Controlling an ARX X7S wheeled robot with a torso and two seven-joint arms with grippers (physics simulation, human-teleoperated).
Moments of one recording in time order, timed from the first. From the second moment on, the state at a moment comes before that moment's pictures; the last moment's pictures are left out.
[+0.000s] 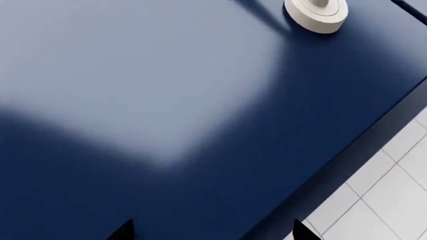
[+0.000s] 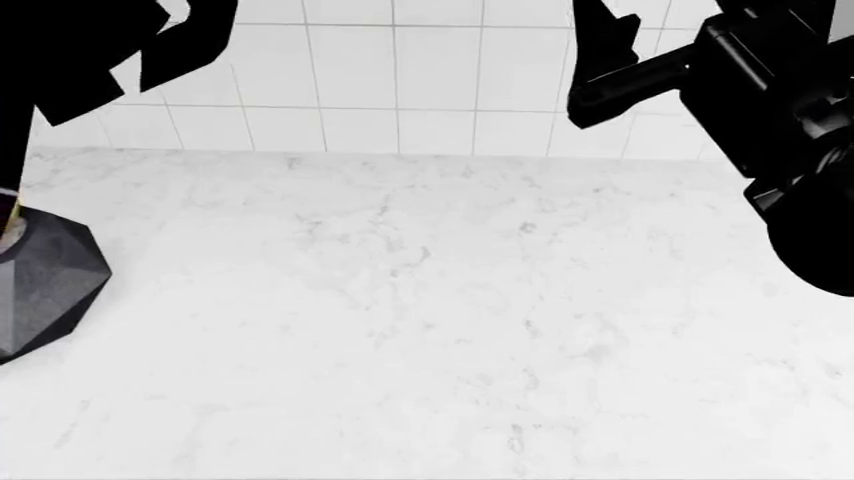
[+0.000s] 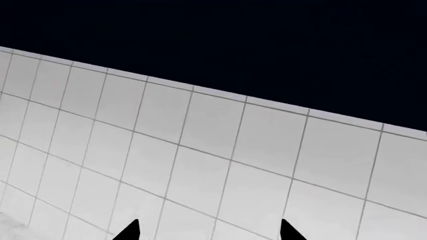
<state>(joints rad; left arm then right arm) -2.03 -0.21 0.95 0.05 -0.87 -0.94 -0.51 1.40 0.93 -0.88 -0.34 1.21 0.38 0.45</state>
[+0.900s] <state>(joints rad) -2.01 -0.19 1.12 0.07 -0.70 -0.96 -0.50 1.30 0.92 -0.89 -0.31 1.18 0.31 0.44</state>
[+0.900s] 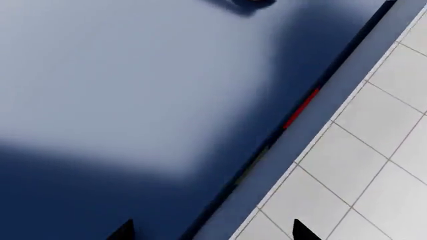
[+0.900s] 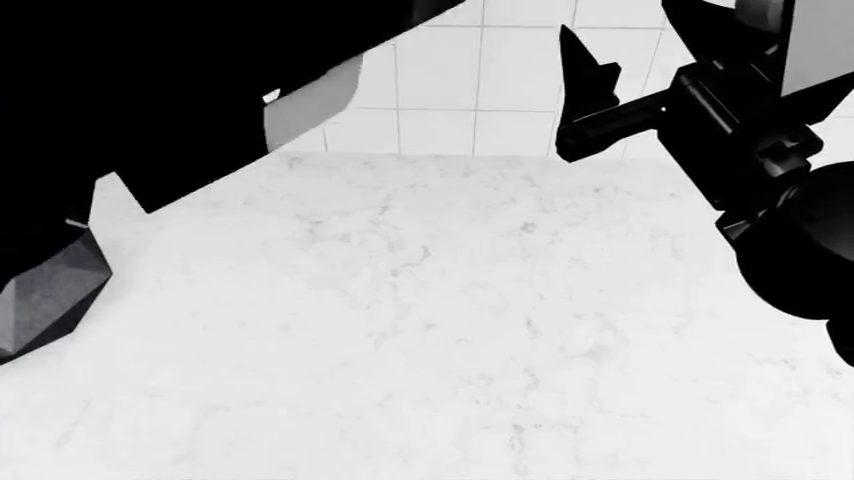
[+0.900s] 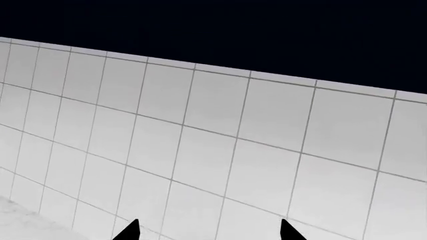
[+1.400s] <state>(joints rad) -1.70 -0.52 1.13 0.47 -0.94 -0.79 -0.63 1.31 0.90 -0.90 -0.31 1.17 0.33 0.45</state>
